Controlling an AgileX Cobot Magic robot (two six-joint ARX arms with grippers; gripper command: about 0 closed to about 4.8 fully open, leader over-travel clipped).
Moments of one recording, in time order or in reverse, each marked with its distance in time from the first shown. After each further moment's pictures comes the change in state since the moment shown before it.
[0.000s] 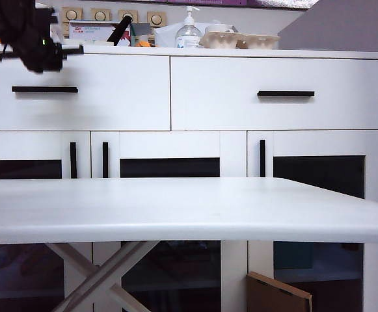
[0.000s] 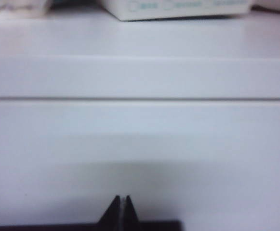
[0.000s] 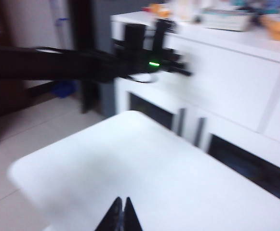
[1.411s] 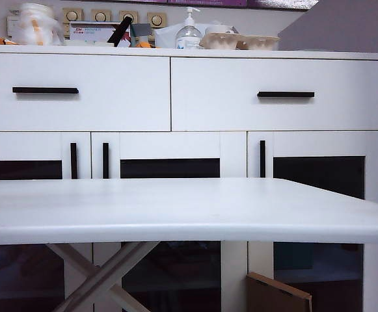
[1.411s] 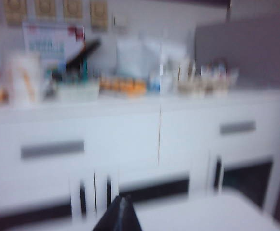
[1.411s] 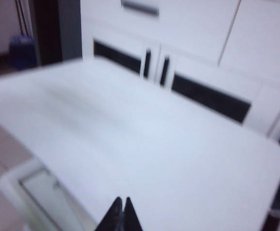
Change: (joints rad) left arm -0.175 -1.719 -1.007 -0.482 0.113 0.008; right arm 0.000 -0.691 -0.660 -0.069 0.132 -0.090
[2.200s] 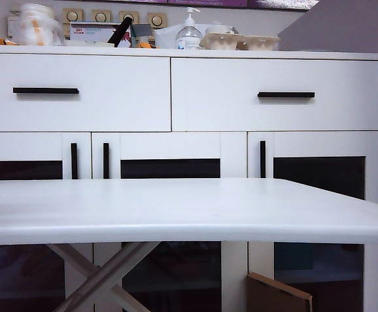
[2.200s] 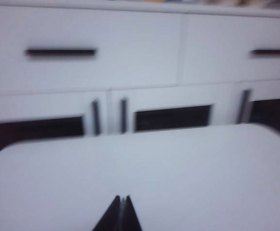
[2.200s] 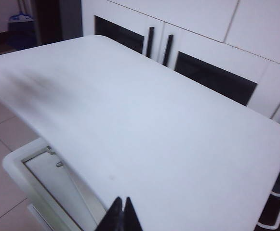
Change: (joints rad) left arm 0.047 -0.343 -0.557 0.064 -0.038 -0.012; right arm 0.000 -0.021 -0.001 -0.086 -0.003 0.000
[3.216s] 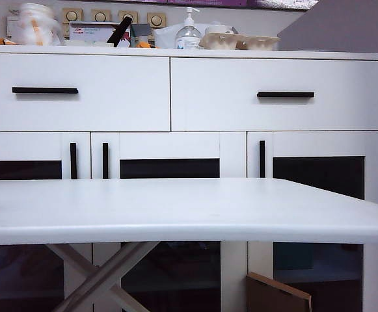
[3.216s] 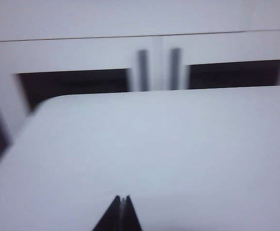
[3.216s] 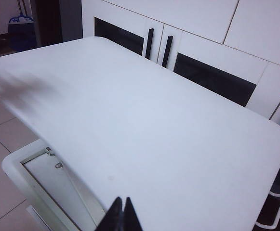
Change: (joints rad) left arm 0.091 0.000 -0.335 0.270 -0.100 0.061; right arm 0.000 -0.007 0.000 0.000 0.000 0.000
